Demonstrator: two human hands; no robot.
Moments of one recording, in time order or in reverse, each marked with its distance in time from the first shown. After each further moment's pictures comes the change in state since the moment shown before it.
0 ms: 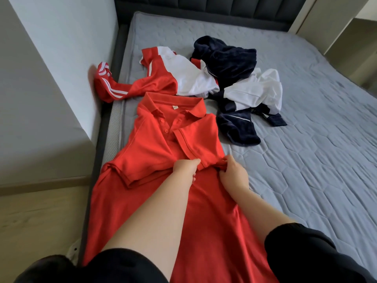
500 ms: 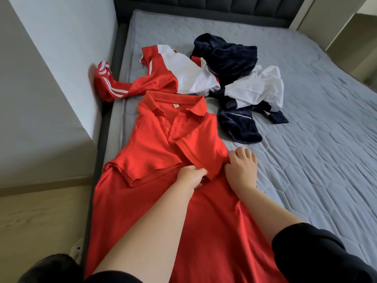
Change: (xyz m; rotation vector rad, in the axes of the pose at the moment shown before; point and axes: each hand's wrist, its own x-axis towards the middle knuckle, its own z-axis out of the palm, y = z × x) left_hand 0.001 -0.033 0.004 -0.010 -0.175 0.169; right_hand -0.004 -0.003 -0.016 -0.258 0.354 -0.216
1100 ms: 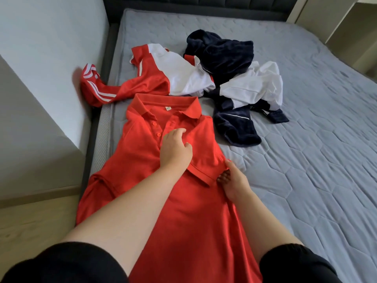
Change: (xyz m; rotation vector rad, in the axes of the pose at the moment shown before) left_hand 0.031 0.062 -0.017 0.713 0.448 0.743; right_hand 0.010 -0.007 0.023 1.502 -0.279 1.312
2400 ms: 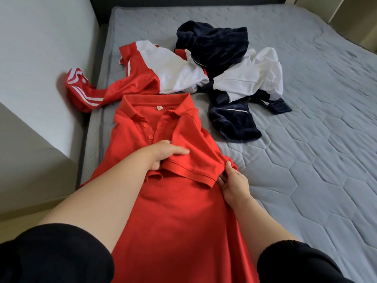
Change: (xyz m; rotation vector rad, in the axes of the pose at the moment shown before) left_hand 0.042 -0.019 -0.007 -0.492 -0.744 -0.646; right_hand 0.024 0.013 -0.009 0.310 -0.098 -0.022
